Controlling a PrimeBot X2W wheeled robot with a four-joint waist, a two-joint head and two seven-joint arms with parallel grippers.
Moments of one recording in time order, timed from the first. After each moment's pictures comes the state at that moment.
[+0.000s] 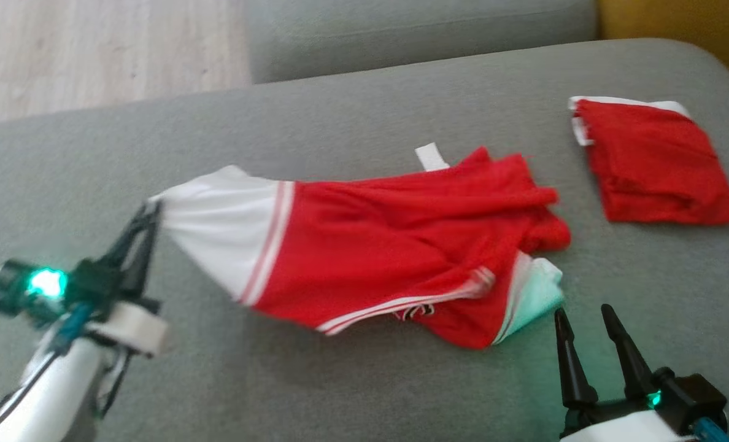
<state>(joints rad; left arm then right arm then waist) -0.39 0.50 -0.55 0.40 -0.30 0.05 -0.22 0.19 -0.04 0.09 0.11 0.20 0.13 -0.26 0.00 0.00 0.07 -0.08</state>
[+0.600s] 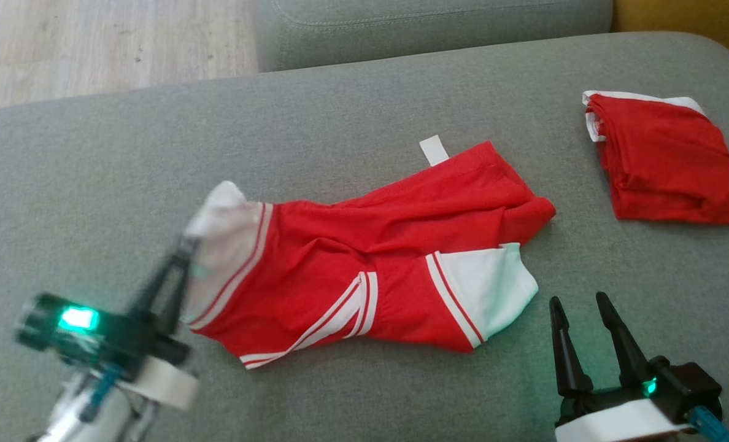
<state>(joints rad) -0.23 0.55 -0.56 0.17 -0.29 0.14 -0.24 0.16 -0.04 0.10 0.12 0.19 0.13 -0.26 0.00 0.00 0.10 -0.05</state>
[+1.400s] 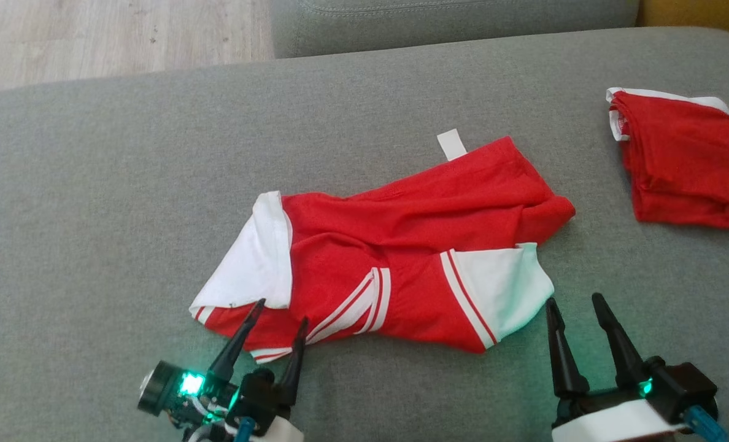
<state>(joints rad) -0.18 0.28 -0.74 0.38 -0.16 0.32 -0.25 0.15 -0.04 0.11 0.12 0.19 0.13 -0.26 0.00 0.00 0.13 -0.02</state>
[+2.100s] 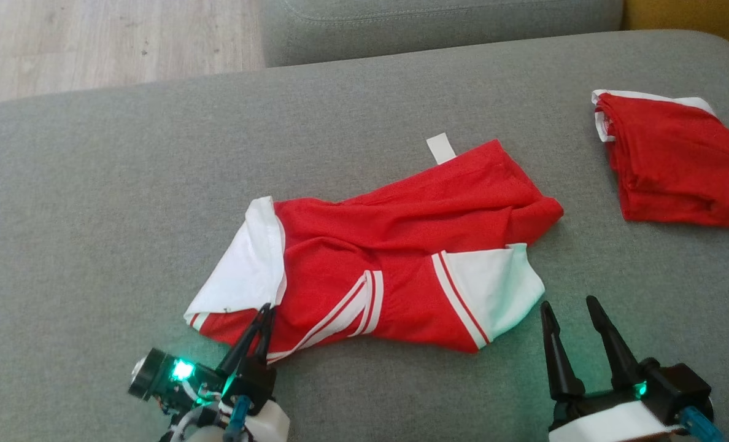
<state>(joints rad) -0.27 0.26 -0.75 0.59 -0.12 0.30 -0.25 0.15 -0.05 0.12 0.13 0.19 0.13 -0.26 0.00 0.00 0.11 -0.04</state>
